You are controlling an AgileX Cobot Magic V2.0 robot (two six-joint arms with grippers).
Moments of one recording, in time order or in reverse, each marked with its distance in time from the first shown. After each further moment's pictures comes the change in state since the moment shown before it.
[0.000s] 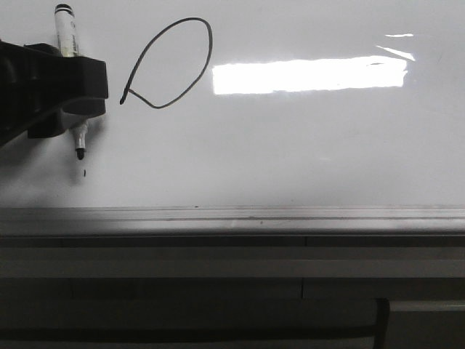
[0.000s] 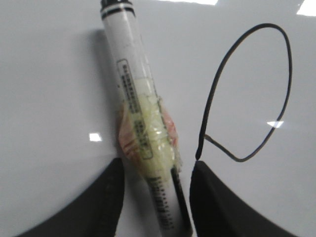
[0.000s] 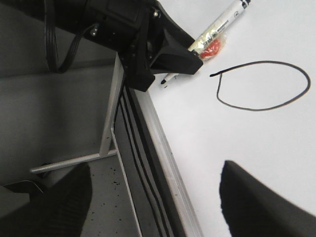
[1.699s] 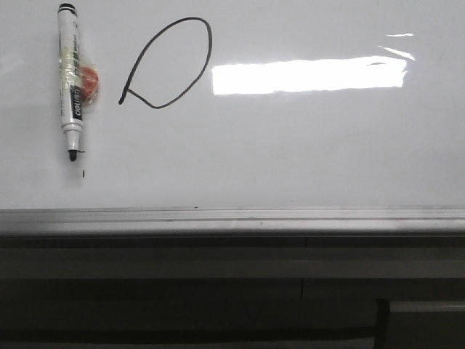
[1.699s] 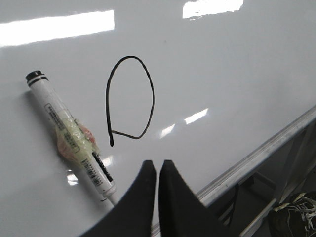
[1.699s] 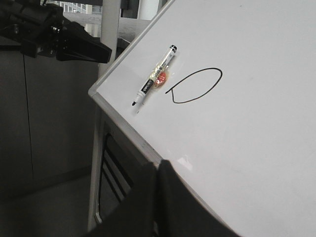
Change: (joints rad) left arm 0.000 -0.607 0.121 0.037 0.448 0.405; right arm 0.000 -0.974 0.582 -0.131 -0.120 0.285
